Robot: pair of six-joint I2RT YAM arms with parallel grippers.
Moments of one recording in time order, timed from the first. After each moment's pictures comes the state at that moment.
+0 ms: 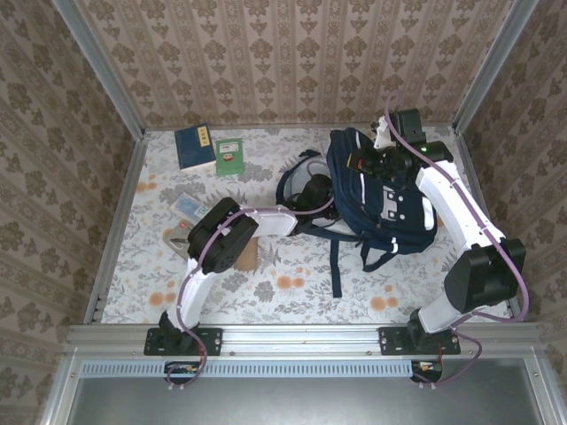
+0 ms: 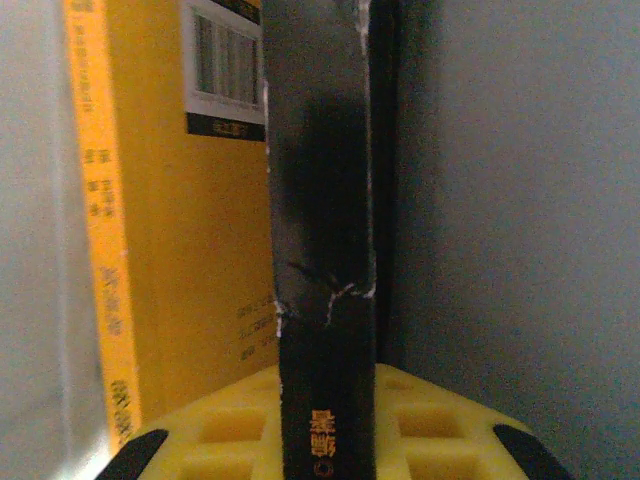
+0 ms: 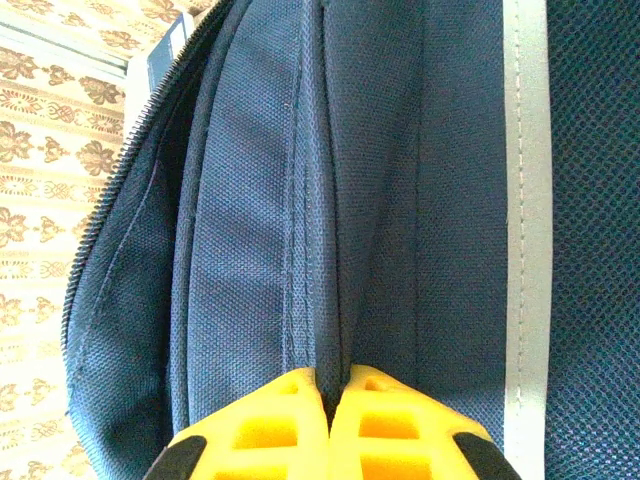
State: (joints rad) left arm -0.91 2.22 1.43 0.46 0.36 -1.21; right arm 0.17 1.55 1.49 -0.77 -0.45 0.53
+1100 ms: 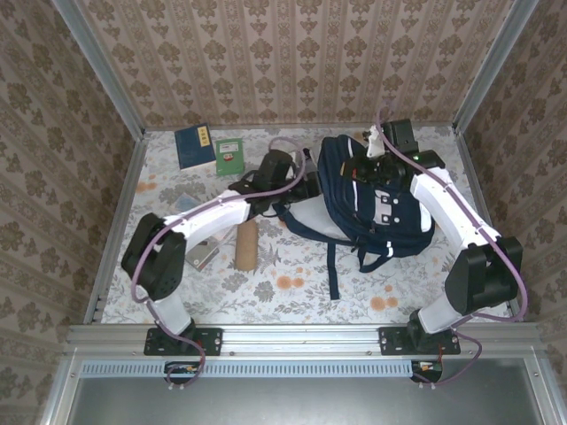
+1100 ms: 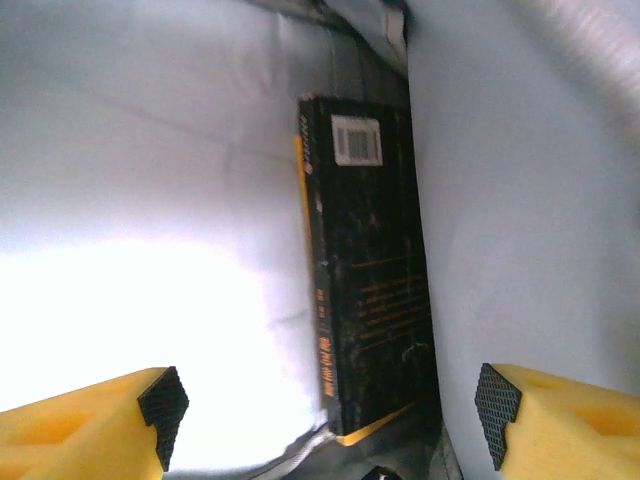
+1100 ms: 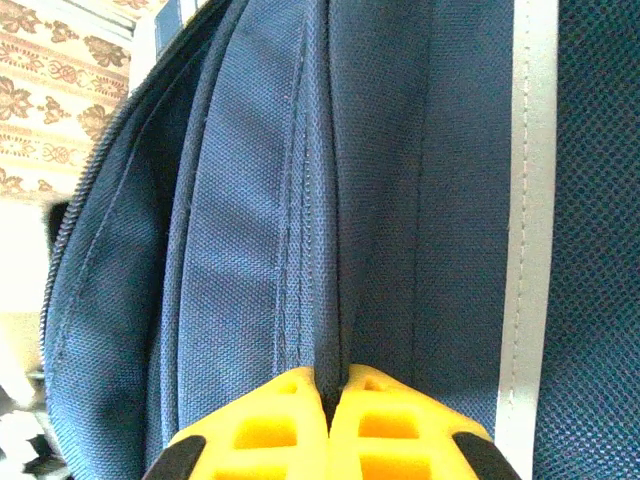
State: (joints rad) left arm -0.73 1.72 1.26 -0.15 0.24 -0.80; right arm 0.20 1.54 1.37 -0.66 -0.49 0.49
